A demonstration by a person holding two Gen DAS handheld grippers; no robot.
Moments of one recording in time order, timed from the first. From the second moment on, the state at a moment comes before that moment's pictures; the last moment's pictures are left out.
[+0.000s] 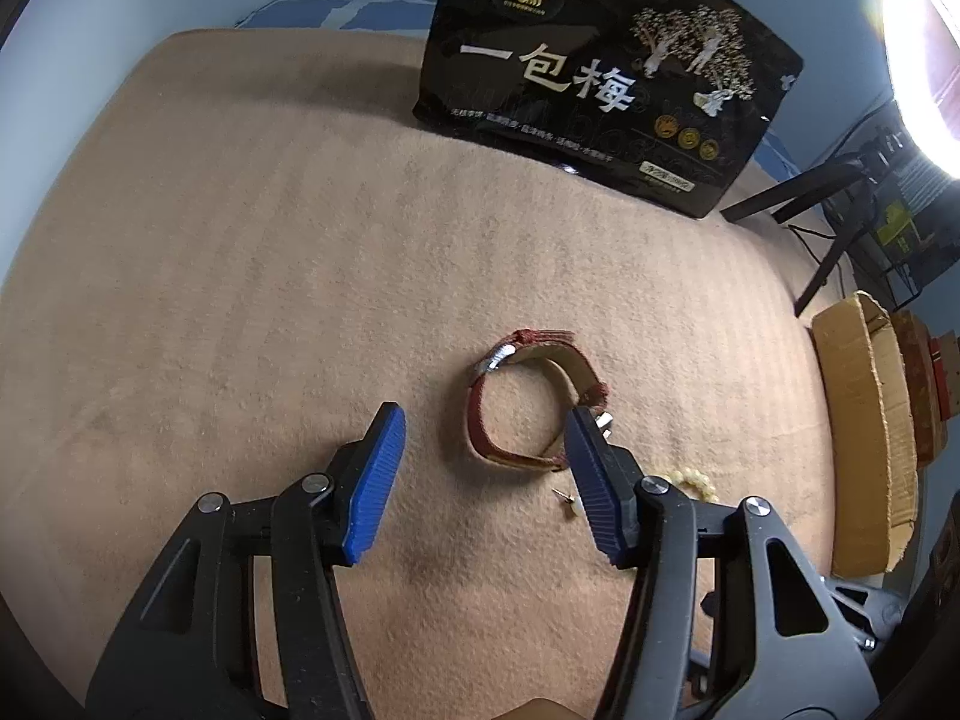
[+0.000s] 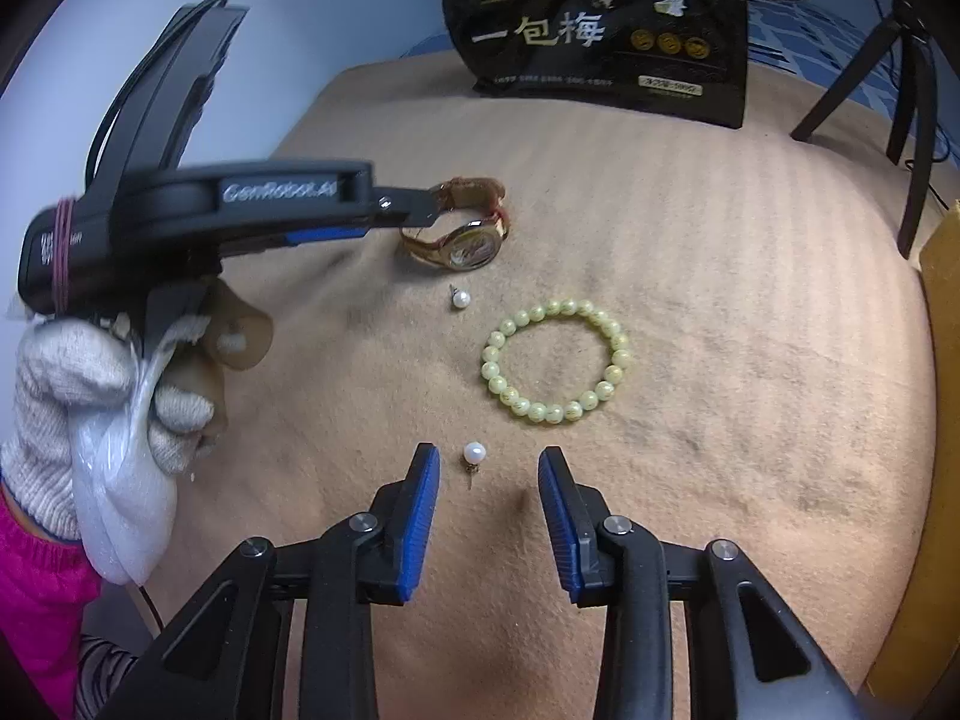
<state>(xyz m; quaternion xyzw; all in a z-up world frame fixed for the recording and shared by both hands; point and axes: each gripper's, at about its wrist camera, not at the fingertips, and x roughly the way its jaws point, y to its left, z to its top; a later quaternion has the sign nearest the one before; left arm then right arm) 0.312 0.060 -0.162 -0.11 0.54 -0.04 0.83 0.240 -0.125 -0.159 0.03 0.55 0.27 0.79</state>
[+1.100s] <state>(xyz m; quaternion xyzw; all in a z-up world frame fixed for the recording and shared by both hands) 0.321 0.066 -0.183 -0.10 0.55 -0.03 0.83 0.233 -0.089 -0.170 -0.08 0.54 0.26 0.80</state>
